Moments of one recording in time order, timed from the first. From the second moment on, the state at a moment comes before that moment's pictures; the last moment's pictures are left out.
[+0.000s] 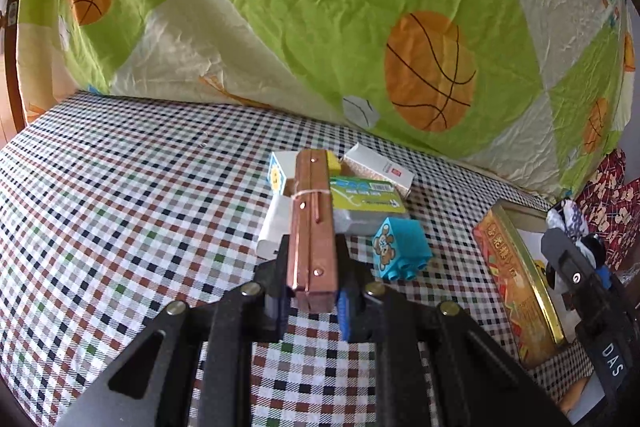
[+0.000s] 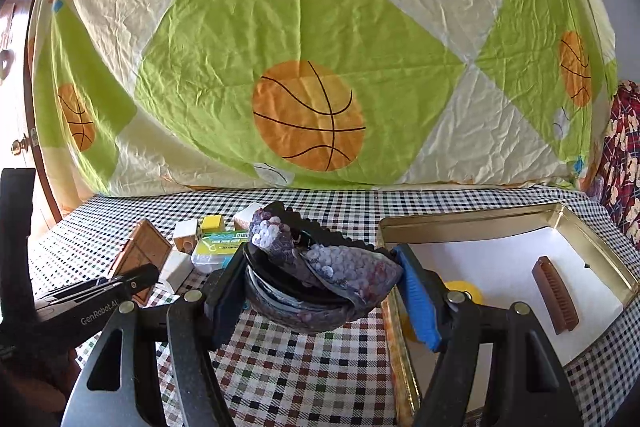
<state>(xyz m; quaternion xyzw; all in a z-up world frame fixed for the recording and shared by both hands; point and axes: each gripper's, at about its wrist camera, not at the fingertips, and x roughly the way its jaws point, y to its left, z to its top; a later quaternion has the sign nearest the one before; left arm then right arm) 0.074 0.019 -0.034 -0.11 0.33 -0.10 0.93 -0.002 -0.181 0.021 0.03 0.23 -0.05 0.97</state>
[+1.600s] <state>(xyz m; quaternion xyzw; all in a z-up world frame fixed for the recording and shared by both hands) 0.011 -0.109 0.008 -0.02 0.23 -0.15 0.96 -0.057 -0.293 0.040 -0.05 0.14 -0.18 0.97</state>
